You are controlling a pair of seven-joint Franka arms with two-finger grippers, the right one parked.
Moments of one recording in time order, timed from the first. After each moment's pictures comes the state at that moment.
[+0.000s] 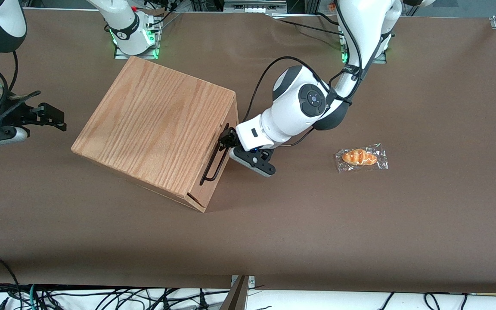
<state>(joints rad) -0.59 0.68 -0.08 -1.31 -0.47 2.32 -0.07</state>
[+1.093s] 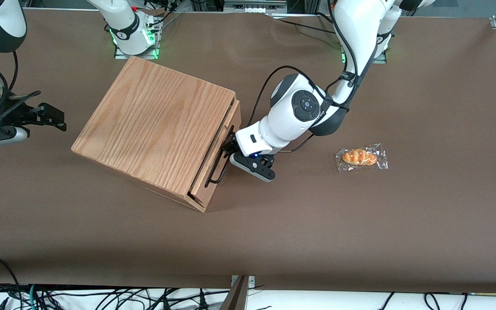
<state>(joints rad) -0.60 0.71 -0.05 -1.31 -0.39 2.35 -0.07</state>
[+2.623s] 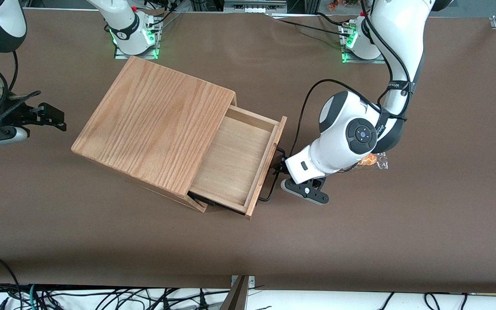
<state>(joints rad) -0.41 0.68 -0.05 -1.28 -0.27 2.07 -0.03</state>
